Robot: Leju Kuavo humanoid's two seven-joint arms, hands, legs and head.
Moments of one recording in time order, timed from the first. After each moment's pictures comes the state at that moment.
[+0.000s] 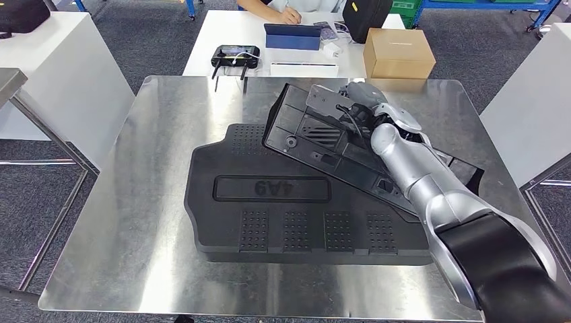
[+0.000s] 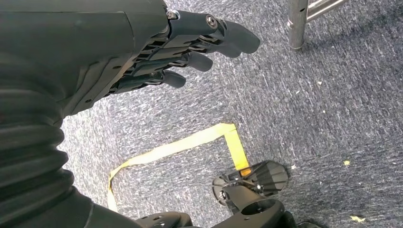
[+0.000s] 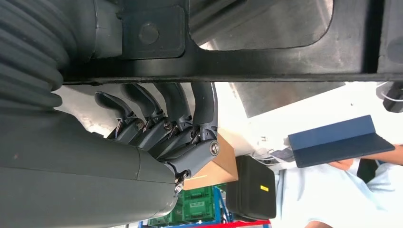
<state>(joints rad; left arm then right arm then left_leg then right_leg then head) -0.10 -0.13 0.81 -0.21 -1.21 0.22 -0.25 -1.06 -0.01 0.56 -0.53 0.62 0.07 0.11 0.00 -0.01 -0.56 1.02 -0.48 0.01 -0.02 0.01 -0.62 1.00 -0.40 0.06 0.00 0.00</state>
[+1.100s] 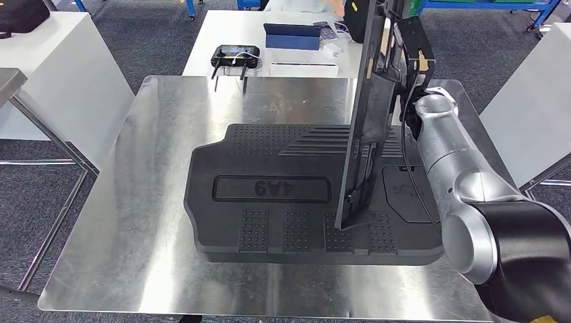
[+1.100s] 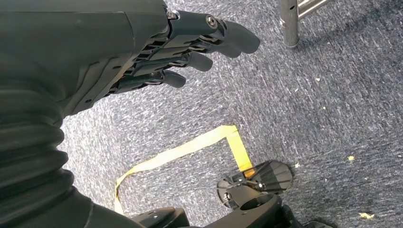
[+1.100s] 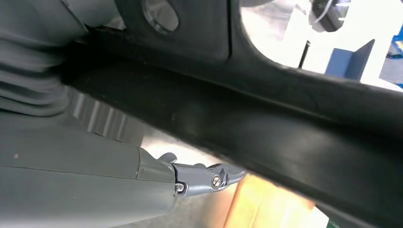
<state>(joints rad) -0.13 -0.15 0.77 -0.21 -1.25 0.22 -0.19 -1.17 -0.03 0.11 -0.39 0.15 0.00 0.24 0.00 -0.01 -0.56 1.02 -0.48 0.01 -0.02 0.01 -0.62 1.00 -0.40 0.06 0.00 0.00</state>
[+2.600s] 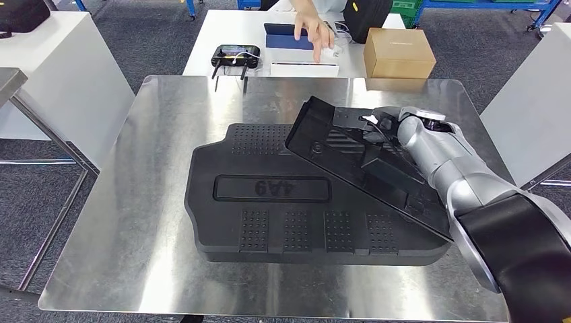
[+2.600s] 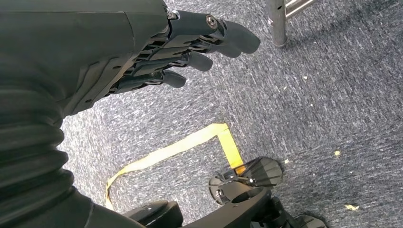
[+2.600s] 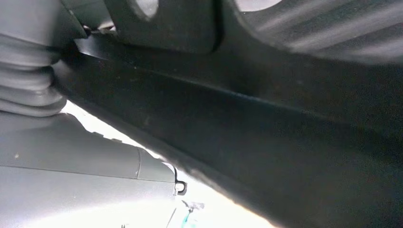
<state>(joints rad) -0.12 -0.15 0.77 -0.21 -1.25 0.22 -0.23 -1.18 -0.09 0.68 -0.32 0.66 0.42 0.20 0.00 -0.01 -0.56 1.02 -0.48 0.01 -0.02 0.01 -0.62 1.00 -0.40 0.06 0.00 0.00</state>
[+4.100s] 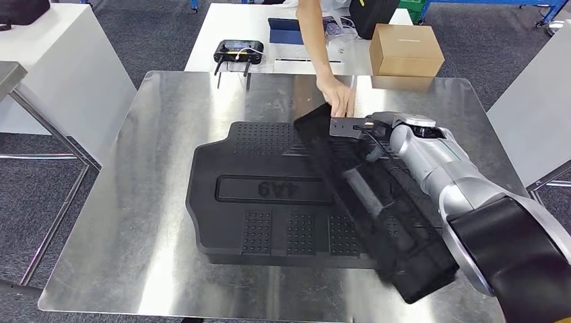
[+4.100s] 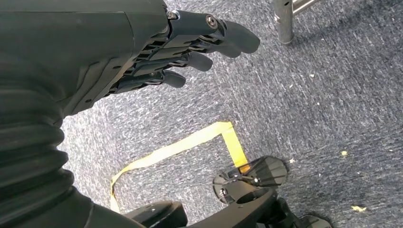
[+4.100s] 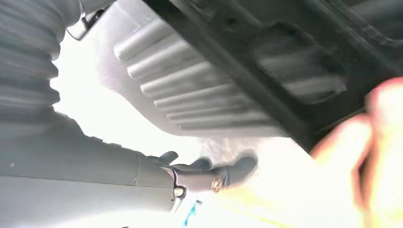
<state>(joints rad) -0.12 -0.15 0.76 -0.21 -1.24 0.22 -0.23 -1.16 -0.07 0.72 -0.30 0.73 0.37 0.24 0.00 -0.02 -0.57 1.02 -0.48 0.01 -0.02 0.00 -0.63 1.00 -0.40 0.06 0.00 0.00</state>
